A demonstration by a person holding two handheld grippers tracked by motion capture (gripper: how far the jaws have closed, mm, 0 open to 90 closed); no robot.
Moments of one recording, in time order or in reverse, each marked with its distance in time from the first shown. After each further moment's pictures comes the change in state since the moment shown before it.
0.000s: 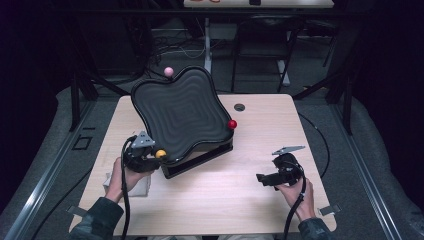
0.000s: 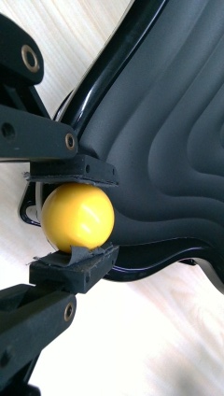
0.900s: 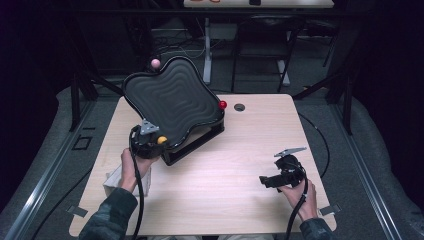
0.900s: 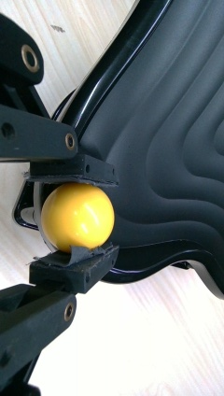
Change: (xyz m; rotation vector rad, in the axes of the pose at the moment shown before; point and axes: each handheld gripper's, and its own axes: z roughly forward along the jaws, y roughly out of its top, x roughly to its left) left arm 0.017 0.020 0.030 -0.033 0.188 -0.130; right arm -0.009 -0.009 0.004 0.041 -0.020 0.015
